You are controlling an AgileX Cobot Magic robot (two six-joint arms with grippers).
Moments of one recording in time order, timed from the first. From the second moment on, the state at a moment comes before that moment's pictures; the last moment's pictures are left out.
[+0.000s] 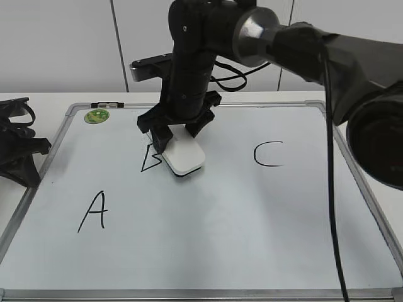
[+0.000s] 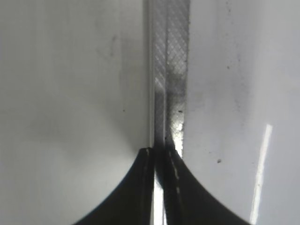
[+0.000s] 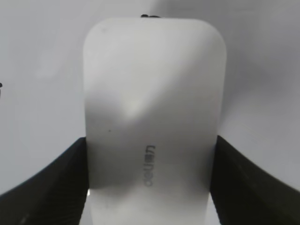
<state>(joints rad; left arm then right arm) 0.05 2.06 -1.31 -0.24 0.82 0.16 0.61 2.41 -2.26 0.09 1.23 -0.07</state>
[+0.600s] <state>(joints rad) 0.05 2.06 -1.31 -0.24 0.82 0.16 0.61 2.49 -2.27 0.05 1.08 -0.07</state>
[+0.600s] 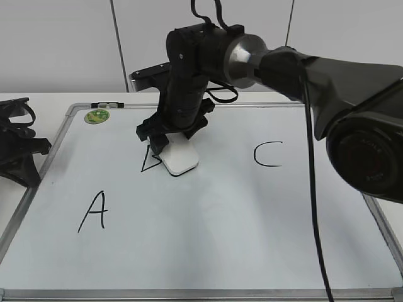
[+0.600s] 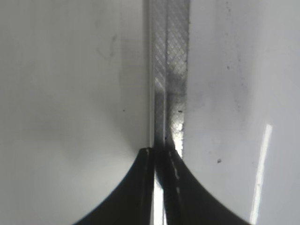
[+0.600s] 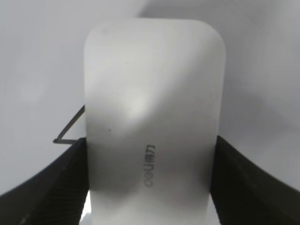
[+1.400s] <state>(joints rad) 0.05 2.06 -1.31 -0.24 0.82 0.16 0.64 2.54 -2.28 0.04 0.99 -0.07</state>
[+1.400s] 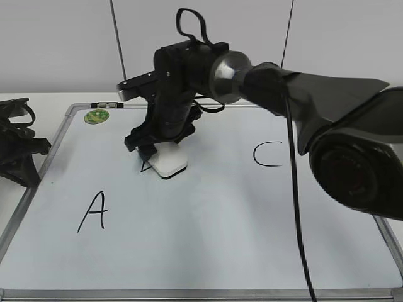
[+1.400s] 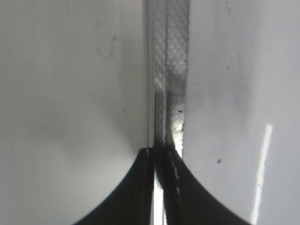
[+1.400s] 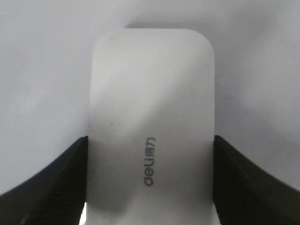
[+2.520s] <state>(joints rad) 0.05 2.06 -1.31 -0.24 0.82 0.16 0.62 2.54 -2.28 0.02 1.01 -0.07</state>
